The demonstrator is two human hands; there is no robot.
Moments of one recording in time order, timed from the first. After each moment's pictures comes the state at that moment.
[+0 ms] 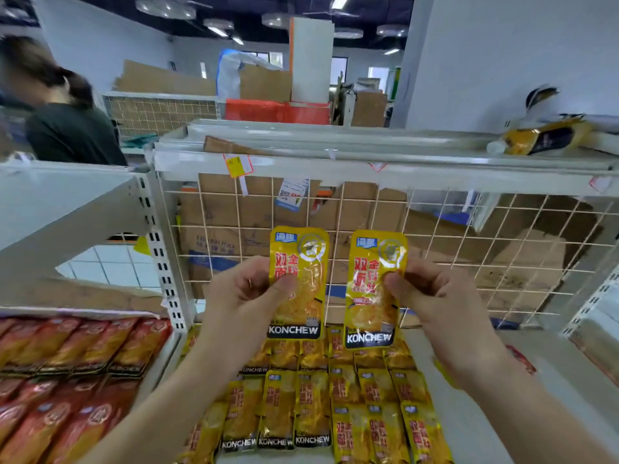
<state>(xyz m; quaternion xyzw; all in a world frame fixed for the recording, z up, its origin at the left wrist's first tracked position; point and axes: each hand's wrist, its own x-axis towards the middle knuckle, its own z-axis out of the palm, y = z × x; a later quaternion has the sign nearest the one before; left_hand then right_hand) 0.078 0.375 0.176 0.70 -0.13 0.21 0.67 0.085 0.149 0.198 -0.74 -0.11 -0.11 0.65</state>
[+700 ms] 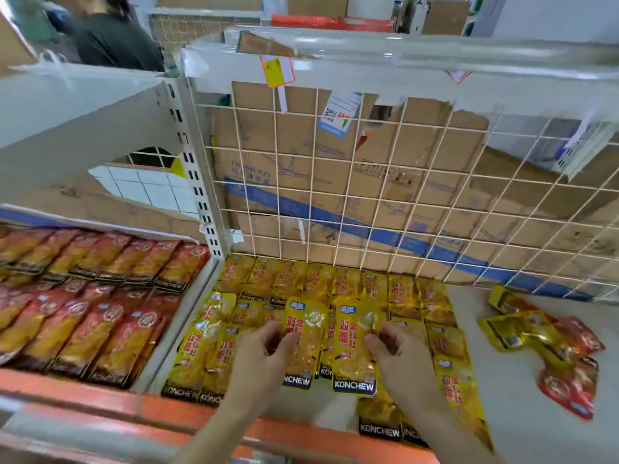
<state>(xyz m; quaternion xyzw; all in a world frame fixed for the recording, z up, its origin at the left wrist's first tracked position) 0.038 0.389 -0.019 0.79 0.11 0.10 0.59 0.081 0.176 0.001 -0.87 0.02 0.06 0.50</state>
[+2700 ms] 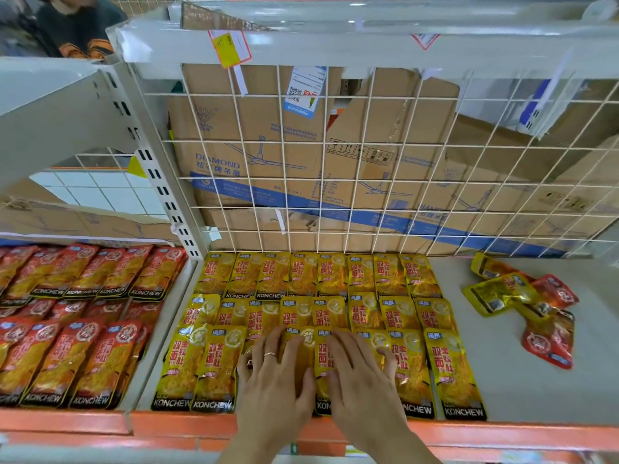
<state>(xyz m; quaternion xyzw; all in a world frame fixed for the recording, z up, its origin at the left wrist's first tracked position) 0.015 0.367 -0.068 0.98 0.02 0.08 0.17 0.035 0.203 -0.069 -0.97 -0.16 -0.08 0.14</state>
